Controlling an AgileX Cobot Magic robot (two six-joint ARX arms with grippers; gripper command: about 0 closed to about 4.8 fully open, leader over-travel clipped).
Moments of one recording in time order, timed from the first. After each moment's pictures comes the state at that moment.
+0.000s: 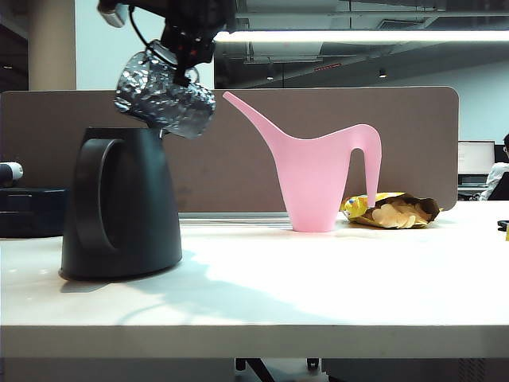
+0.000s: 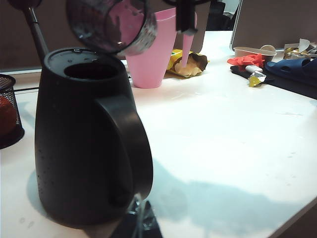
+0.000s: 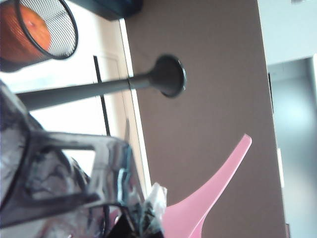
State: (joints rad) left arm -0.03 0.01 0.01 -0.02 0.58 -0.02; right arm 0.86 1.93 1.72 -0.03 0.45 -1.15
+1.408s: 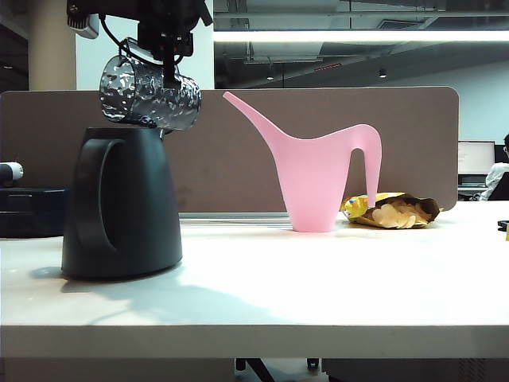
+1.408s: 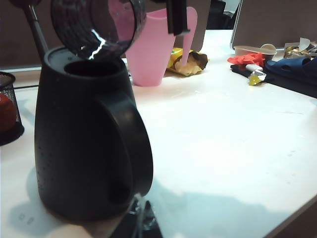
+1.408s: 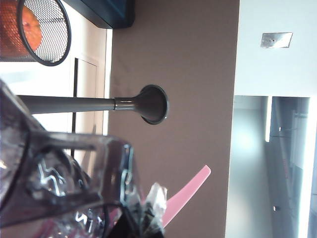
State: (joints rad) left arm -0.03 0.01 0.01 -0.03 0.58 -0.02; right arm 0.92 1.96 1.72 0.08 0.50 -1.42
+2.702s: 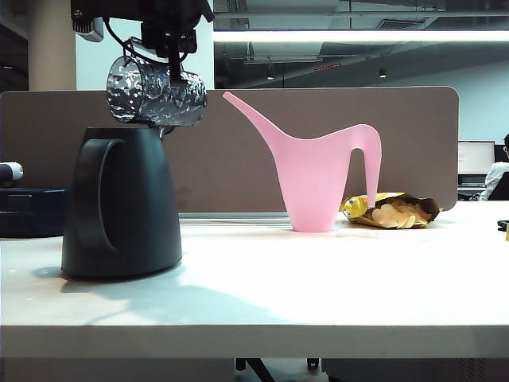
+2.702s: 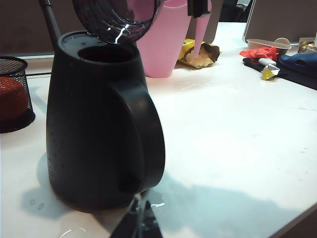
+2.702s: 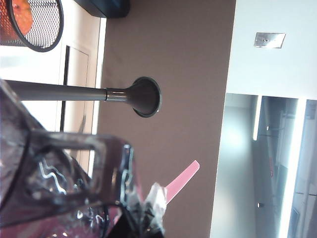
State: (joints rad) left arm -0.03 0.01 0.01 -0.06 0.54 -0.02; right arm 0.92 1.96 1.72 0.09 0.52 -1.49
